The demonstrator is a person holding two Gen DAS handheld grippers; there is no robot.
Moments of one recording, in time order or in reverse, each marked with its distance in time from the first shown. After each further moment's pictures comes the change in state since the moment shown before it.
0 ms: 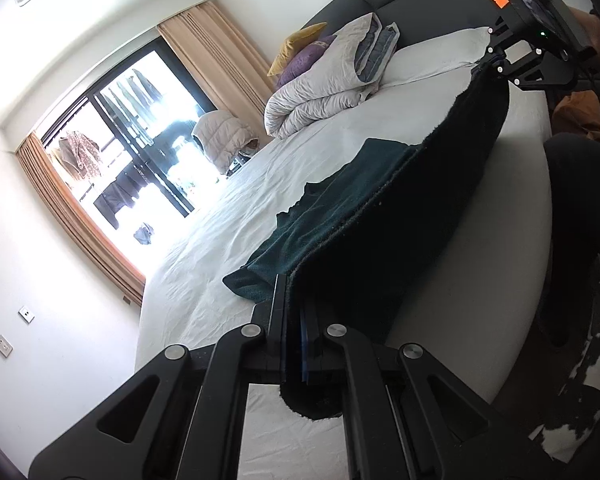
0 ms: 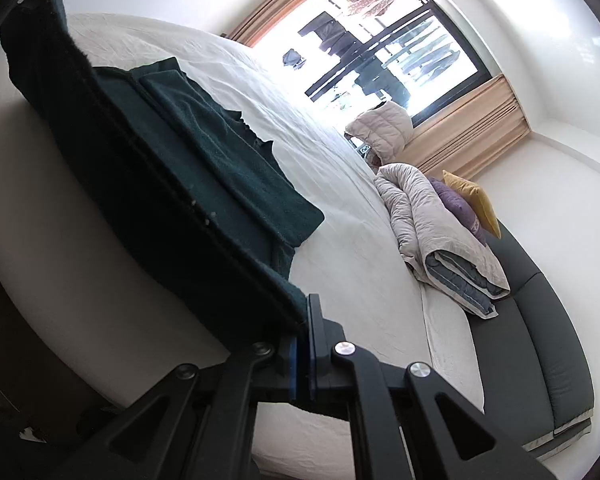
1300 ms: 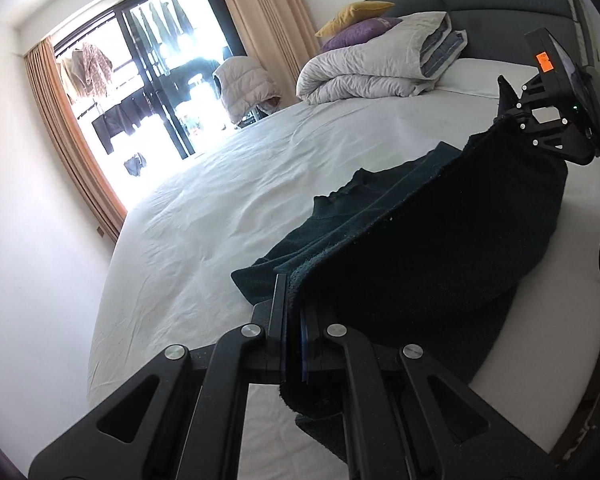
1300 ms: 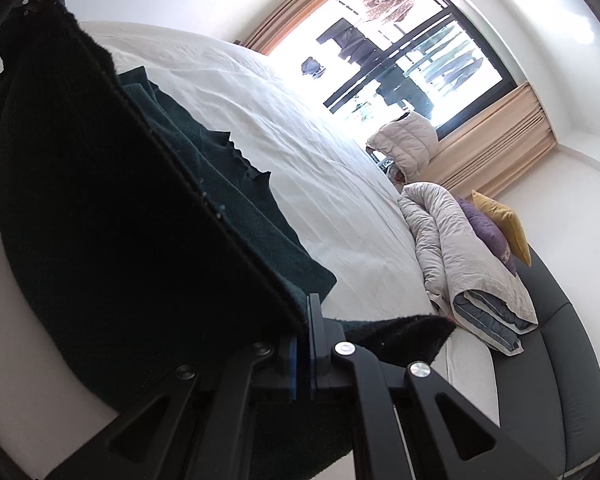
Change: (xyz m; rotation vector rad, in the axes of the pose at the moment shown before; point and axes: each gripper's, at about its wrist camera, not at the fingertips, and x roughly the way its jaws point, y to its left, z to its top) left arm 0.140 0.098 0.020 -0.271 0.145 -0.052; right arm 0.143 -0.027 0.093 -0.022 -0.015 0.106
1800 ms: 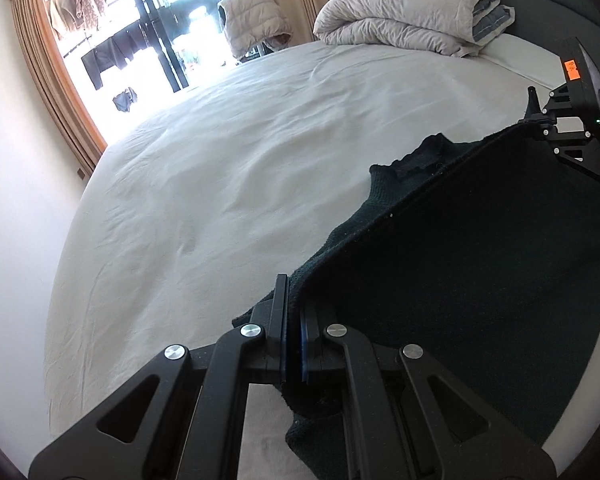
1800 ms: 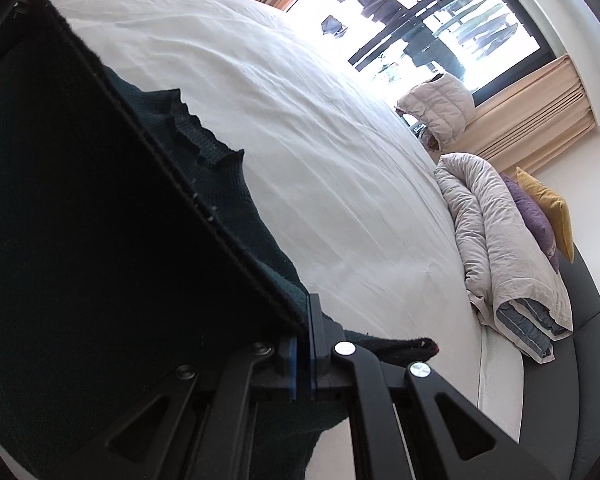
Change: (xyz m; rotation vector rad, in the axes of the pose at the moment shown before) left arm 0.185 0.071 0.030 -0.107 0.229 -0.054; right arm 0.169 -0.019 0.060 0.003 0.154 0.104
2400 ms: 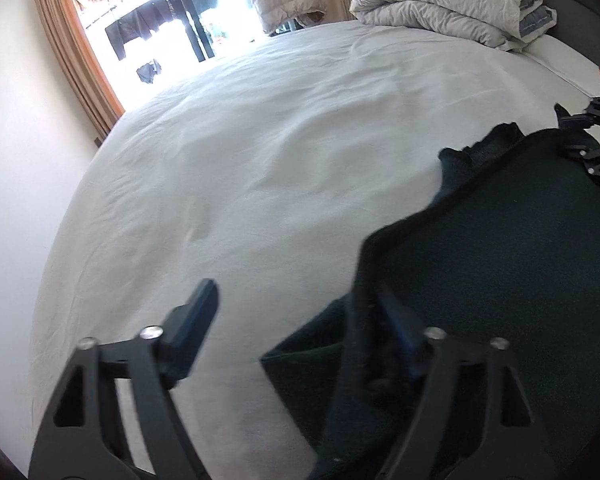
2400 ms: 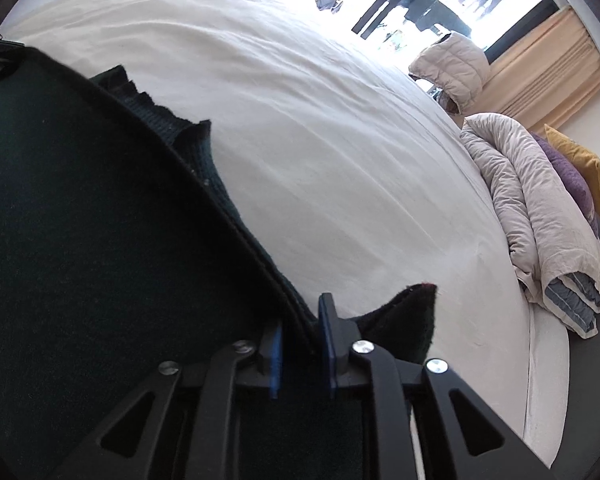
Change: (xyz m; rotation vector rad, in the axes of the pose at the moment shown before) left arm 0.067 0.031 0.006 -0.088 0.058 0.085; right arm 0.063 -0.021 0.006 0.173 0.038 0.087
